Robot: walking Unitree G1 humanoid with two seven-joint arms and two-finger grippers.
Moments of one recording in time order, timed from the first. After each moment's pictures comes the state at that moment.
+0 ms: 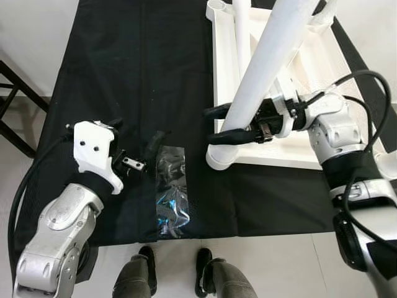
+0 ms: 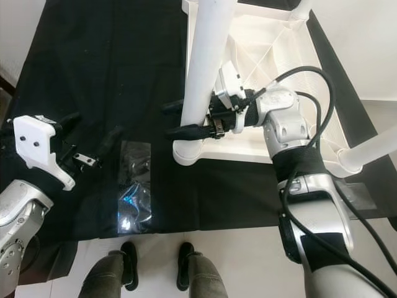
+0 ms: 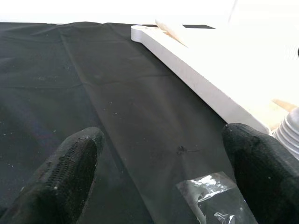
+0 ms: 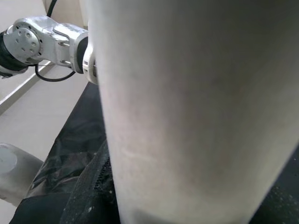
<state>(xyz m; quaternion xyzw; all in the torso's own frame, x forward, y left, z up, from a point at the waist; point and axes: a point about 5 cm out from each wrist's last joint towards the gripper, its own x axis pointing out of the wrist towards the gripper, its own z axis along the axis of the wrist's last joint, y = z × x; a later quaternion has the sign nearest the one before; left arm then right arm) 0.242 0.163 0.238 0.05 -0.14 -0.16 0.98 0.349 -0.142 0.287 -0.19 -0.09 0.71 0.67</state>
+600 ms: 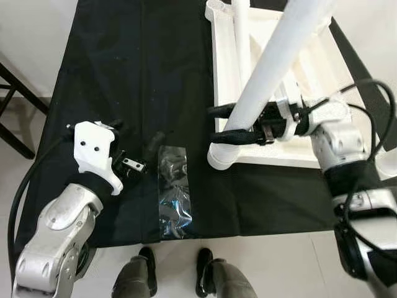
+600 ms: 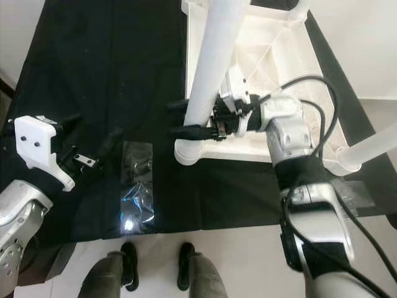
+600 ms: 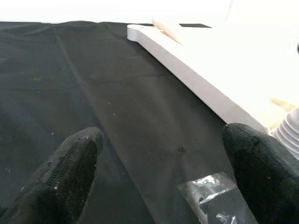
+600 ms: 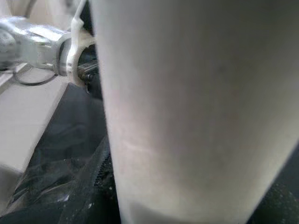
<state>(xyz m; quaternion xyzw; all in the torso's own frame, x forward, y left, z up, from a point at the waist) 0.242 0.163 0.237 0.05 -0.13 -0.16 0.98 0.337 -0.146 0.267 -0.16 -0.10 0.66 0.73</state>
